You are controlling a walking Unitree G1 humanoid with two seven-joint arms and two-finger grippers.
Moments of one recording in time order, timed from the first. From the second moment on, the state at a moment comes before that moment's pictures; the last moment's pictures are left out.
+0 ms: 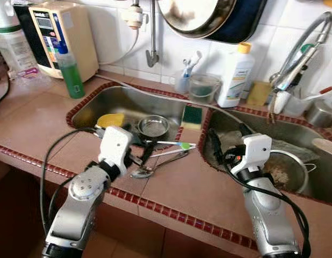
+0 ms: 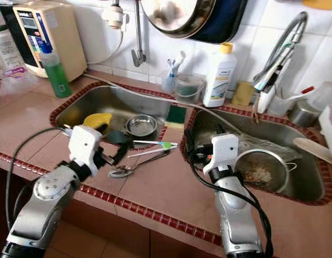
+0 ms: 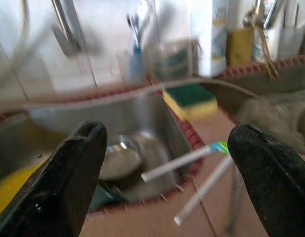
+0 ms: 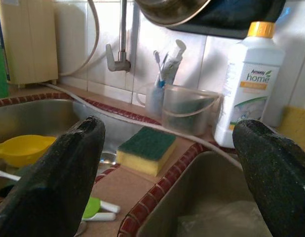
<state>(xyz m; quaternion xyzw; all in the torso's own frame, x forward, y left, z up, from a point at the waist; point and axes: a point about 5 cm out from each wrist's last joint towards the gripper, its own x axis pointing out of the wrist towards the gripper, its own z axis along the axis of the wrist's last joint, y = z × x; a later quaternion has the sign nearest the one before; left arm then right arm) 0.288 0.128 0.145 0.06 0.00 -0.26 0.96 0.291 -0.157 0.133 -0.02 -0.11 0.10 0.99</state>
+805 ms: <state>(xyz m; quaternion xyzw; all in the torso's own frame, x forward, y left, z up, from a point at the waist) 0.266 0.118 0.130 0.05 0.07 -0.31 0.95 0.292 -0.156 0.148 -0.04 -0.13 0.11 0.98</state>
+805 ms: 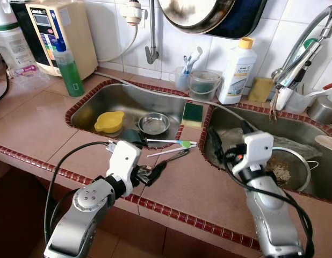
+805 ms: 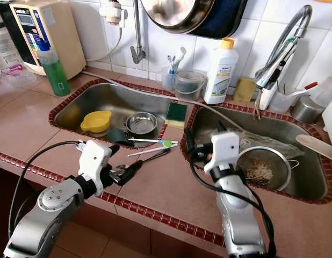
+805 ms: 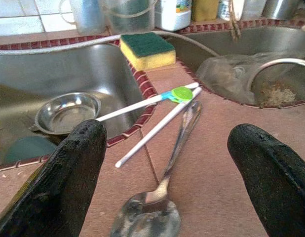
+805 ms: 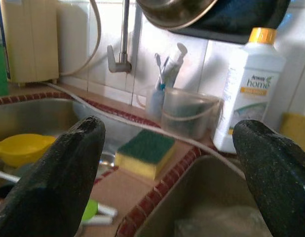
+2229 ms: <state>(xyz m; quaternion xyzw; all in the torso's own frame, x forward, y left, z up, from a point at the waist) 0.253 0.134 0.126 -0.01 0.12 -0.29 0.95 0.293 -0.155 0.149 -0.04 -0.13 0.11 0.98</state>
